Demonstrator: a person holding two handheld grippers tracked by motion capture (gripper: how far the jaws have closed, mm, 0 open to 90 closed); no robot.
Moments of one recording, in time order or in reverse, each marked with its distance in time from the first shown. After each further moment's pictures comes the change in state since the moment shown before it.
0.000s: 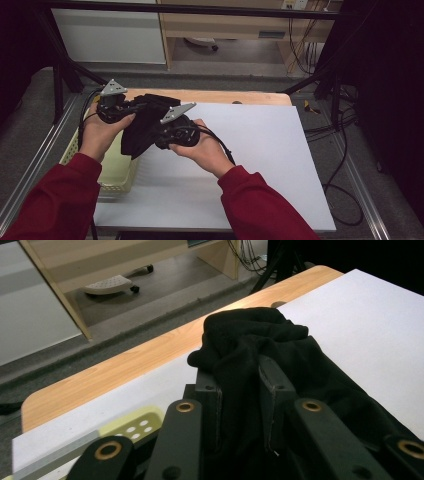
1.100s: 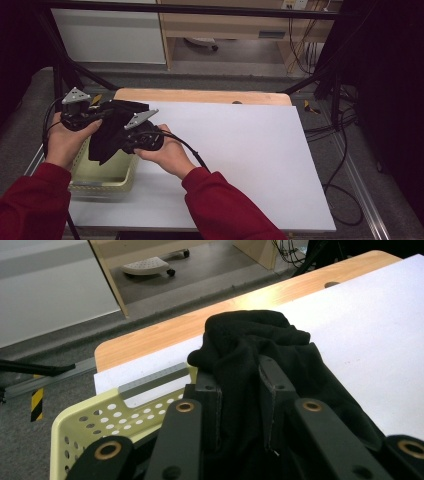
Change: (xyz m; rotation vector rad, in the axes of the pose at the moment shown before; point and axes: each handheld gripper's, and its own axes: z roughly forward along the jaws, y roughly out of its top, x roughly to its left) left arm 0.059 -0.050 -0.038 0.022 0.106 -0.072; right arm 0.024 0.019 0.091 -0.057 0.086 -0.004
